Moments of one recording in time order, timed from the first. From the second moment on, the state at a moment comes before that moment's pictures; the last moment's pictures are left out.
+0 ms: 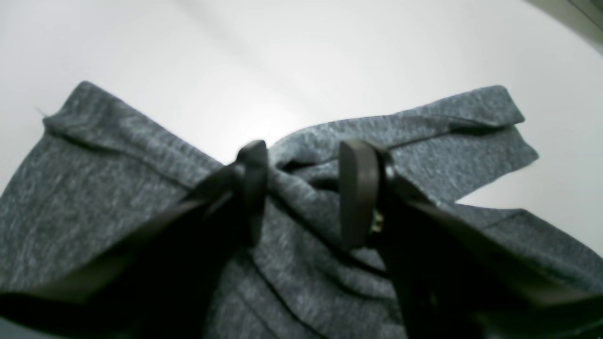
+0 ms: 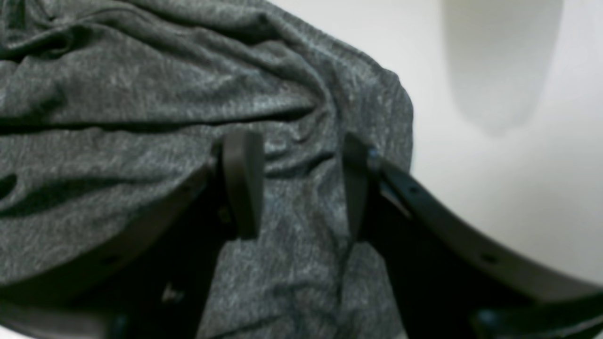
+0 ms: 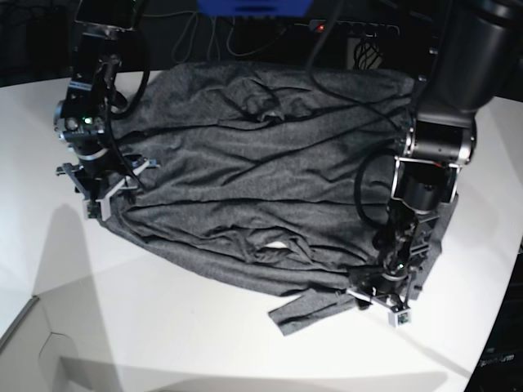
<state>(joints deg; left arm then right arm) -43.2 -8.4 8.8 19.5 -26.6 -5.4 3.5 -7.4 0.7 17.8 98.7 -1.1 18.2 -37.9</state>
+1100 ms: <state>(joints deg) -42.3 -7.1 9.1 19.6 -26.9 -1.4 3.8 -8.2 0.7 17.8 98.7 -1.1 18.2 -37.9</state>
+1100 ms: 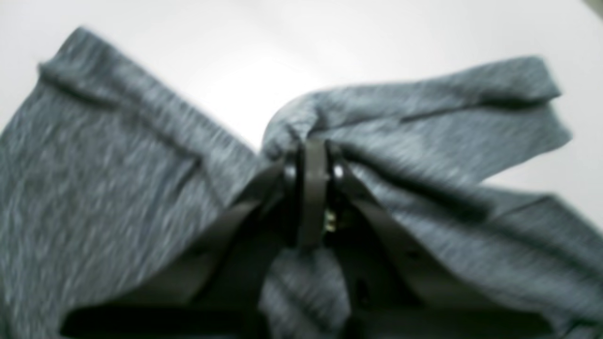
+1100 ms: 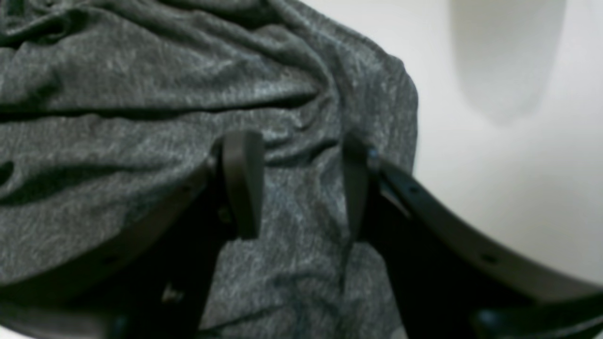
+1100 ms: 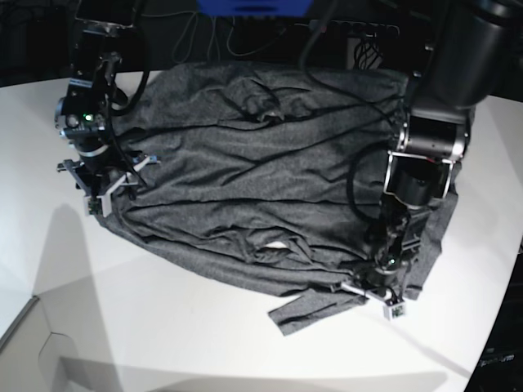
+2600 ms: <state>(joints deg) -1.8 -10.1 -7.5 91.0 -27.0 -1.3 20.2 1.3 2.5 8.4 92.6 -0.9 18.2 -37.4</state>
